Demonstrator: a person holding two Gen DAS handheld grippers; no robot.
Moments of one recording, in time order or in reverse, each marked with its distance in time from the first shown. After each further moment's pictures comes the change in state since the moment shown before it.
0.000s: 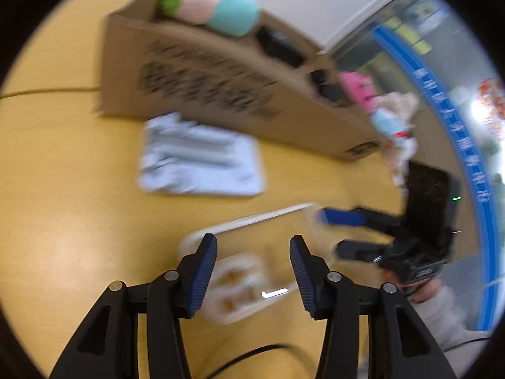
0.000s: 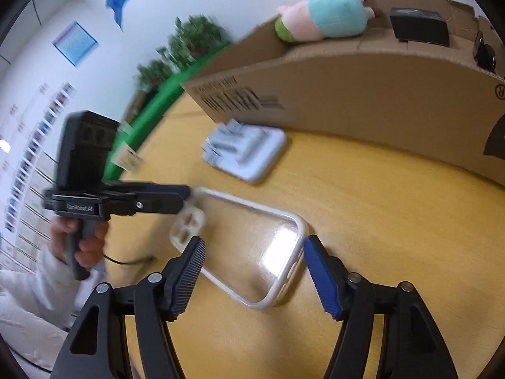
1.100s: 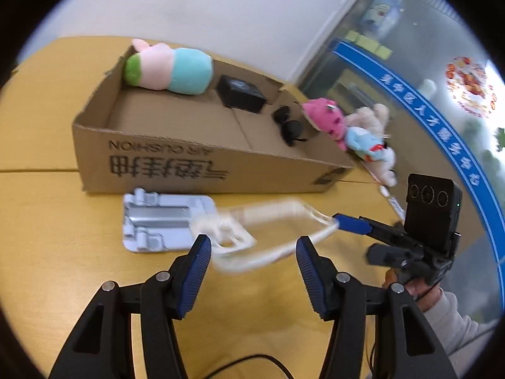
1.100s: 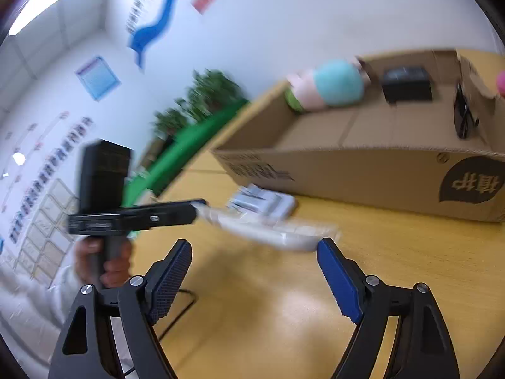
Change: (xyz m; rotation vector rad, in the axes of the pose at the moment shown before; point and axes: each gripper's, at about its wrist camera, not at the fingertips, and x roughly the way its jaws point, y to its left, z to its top) left arm -0.030 -0.035 0.000 0.162 -0.176 0.026; right arm -0.080 0.013 -0.023 -0.059 -0.277 0.023
